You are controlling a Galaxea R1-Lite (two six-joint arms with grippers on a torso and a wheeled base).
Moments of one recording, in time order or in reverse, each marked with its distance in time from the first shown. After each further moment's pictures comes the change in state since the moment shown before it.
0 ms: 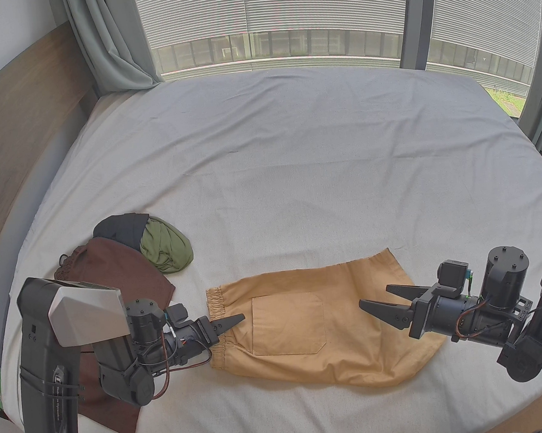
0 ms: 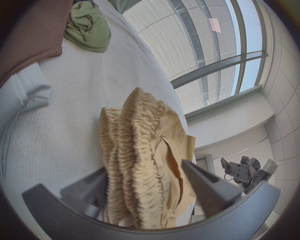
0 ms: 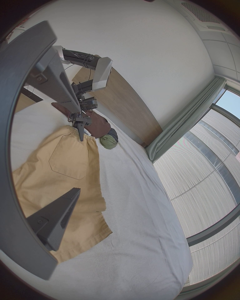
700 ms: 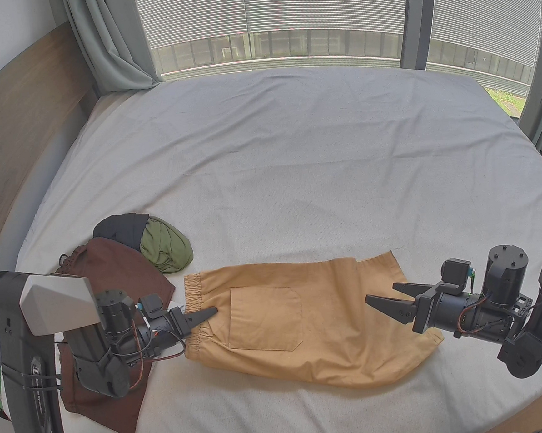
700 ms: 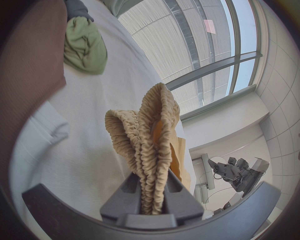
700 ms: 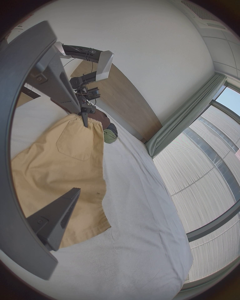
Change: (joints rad) left arm 0.115 -0.083 0.047 -0.002 -0.137 0.033; right arm -0.043 0.021 -0.004 0.000 0.000 -0.003
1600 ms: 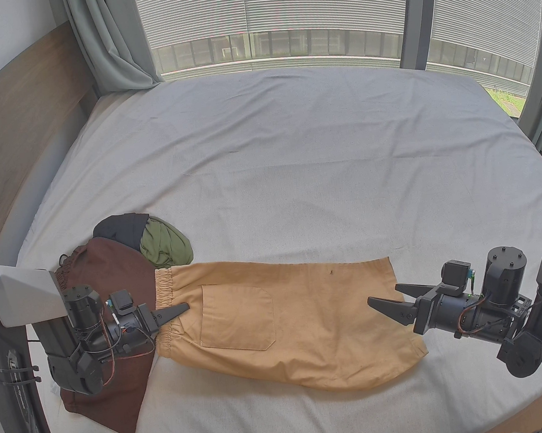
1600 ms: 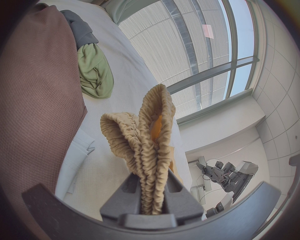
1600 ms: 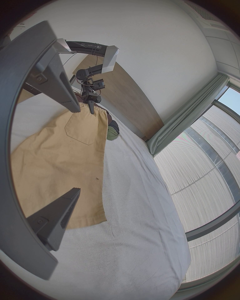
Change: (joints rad) left arm 0.137 -0.099 0.092 0.000 -0.125 0.003; right arm -0.019 0.018 0.004 0.000 0.001 -0.030
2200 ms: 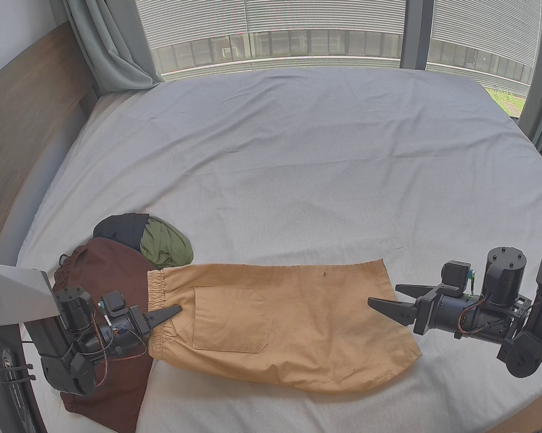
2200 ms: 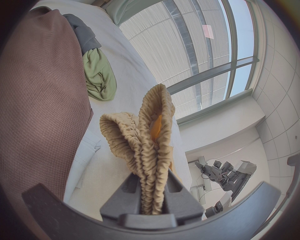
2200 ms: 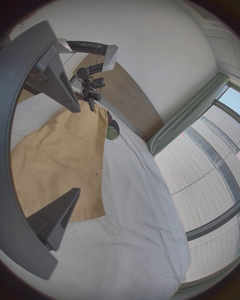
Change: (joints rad) left arm 0.037 -0.022 0.034 0.002 -0.033 0.017; right arm -0.001 0.002 0.001 0.000 0.000 -0.001
